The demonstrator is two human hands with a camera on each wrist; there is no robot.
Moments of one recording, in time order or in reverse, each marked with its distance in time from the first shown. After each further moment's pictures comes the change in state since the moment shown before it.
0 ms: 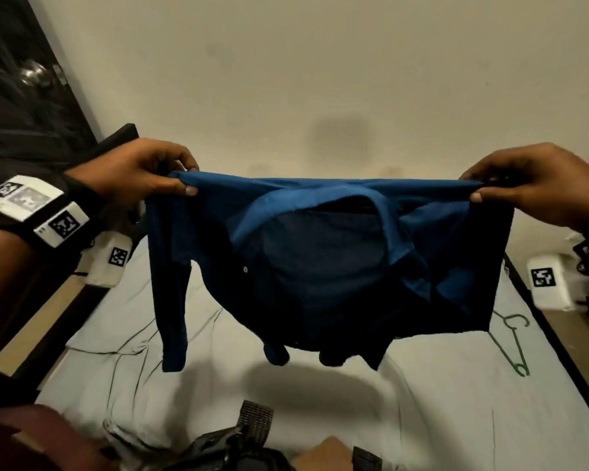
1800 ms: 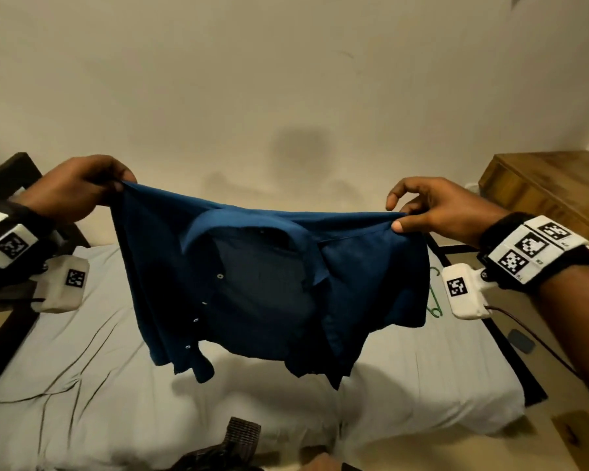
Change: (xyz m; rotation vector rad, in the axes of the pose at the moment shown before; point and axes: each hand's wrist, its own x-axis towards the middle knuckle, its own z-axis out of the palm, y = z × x) left_hand 0.049 0.060 0.089 -0.151 0.114 -0.088; right_hand -0.155 0.072 -0.031 0.464 -0.151 0.303
